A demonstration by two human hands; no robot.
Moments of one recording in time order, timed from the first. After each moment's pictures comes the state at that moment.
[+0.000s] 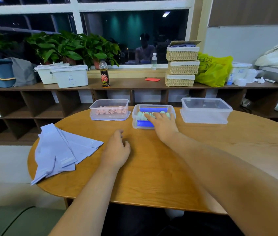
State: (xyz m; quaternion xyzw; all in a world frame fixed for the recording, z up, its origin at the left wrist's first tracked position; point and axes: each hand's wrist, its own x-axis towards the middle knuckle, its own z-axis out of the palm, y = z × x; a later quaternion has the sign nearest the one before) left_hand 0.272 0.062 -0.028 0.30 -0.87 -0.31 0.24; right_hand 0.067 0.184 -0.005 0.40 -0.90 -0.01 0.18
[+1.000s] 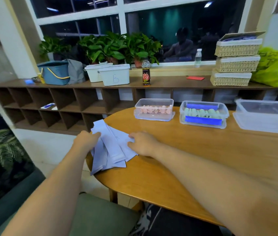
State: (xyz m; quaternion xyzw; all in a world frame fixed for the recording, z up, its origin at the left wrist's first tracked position) left_hand 0.416 -0.228 -0.037 0.59 -0.74 -0.29 0.14; right_hand 0.236 0.001 -0.015 0.54 -0.82 0.16 -0.12
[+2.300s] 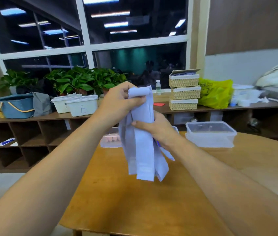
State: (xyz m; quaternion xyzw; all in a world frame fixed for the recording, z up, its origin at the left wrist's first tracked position) left_hand 0.287 0.072 0.234 0.01 -0.83 -0.44 0.34; right_hand 0.178 0.198 0.148 0.42 -0.57 0.69 -0.18
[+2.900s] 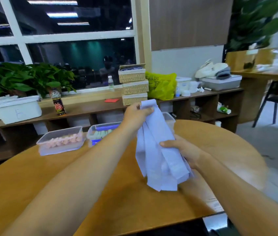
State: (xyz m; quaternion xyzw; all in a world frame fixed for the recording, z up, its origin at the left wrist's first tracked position) left_hand 0.082 0.243 0.132 0.04 -0.76 -0.62 0.21; right_hand 0.095 0.453 0.061 0.22 -0.60 0.72 -0.28
